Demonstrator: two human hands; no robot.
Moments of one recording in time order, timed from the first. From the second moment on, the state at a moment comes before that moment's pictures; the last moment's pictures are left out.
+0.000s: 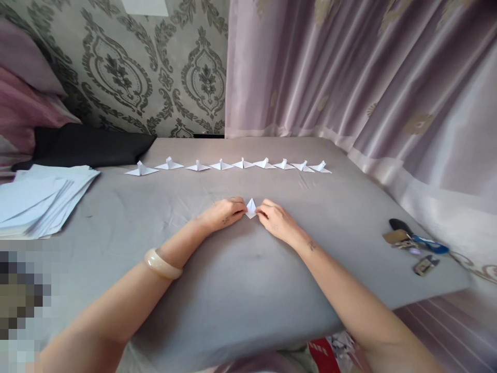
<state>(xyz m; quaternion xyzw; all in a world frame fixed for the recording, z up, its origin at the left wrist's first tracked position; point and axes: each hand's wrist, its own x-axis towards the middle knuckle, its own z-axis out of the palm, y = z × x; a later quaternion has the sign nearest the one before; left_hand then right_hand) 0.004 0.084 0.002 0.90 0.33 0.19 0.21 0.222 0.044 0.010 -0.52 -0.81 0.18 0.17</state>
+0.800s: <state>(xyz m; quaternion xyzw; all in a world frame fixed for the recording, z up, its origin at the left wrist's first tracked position) 0.029 0.075 -0.010 0.73 0.57 0.24 0.28 0.206 0.039 0.006 -0.65 -0.70 0.20 0.22</state>
